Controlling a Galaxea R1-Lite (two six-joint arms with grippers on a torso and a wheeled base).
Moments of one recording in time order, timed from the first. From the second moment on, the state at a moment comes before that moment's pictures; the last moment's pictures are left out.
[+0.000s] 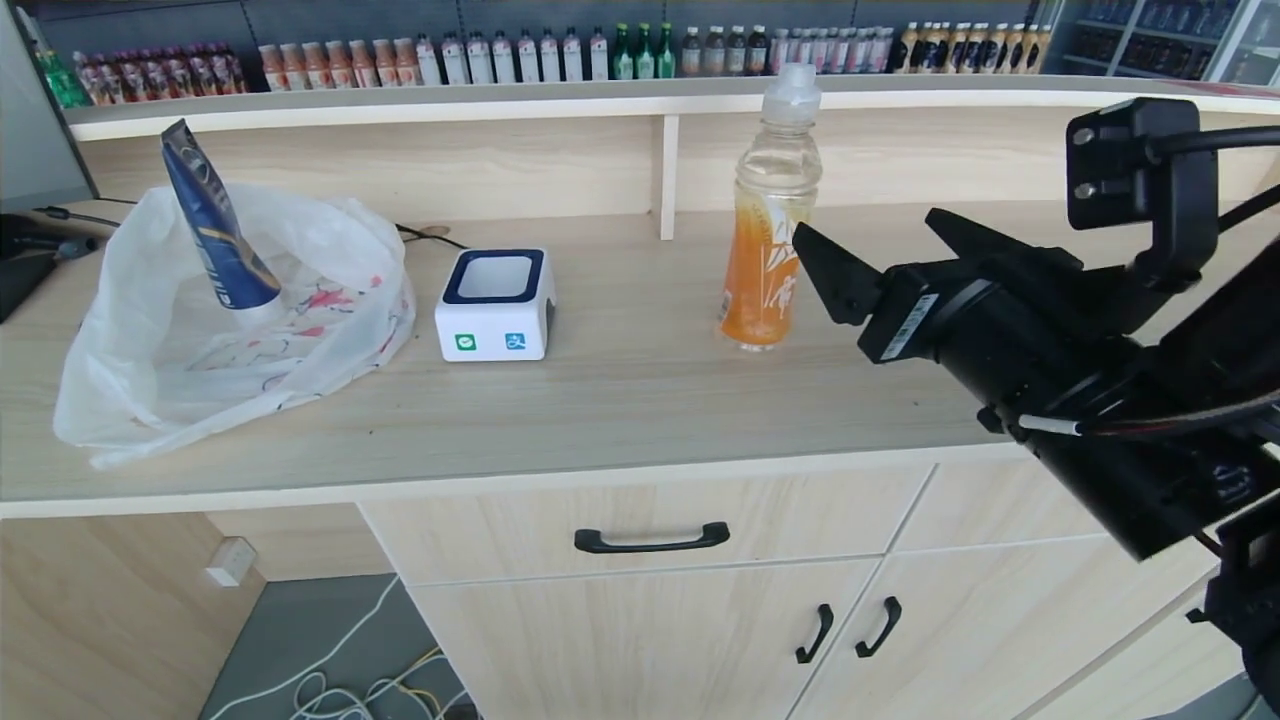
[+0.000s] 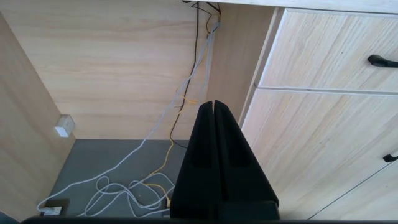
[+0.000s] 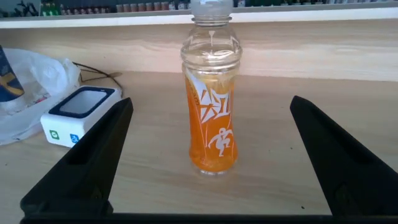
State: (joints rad) left arm 0.00 0.00 0.00 0.00 0.00 0.00; right arm 0.70 1.59 -0.77 -1.18 -0.37 -0.13
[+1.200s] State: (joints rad) left arm 0.00 0.00 0.00 0.00 0.00 0.00; right arm 0.59 1.91 -1.38 -0.84 -0.29 -0.07
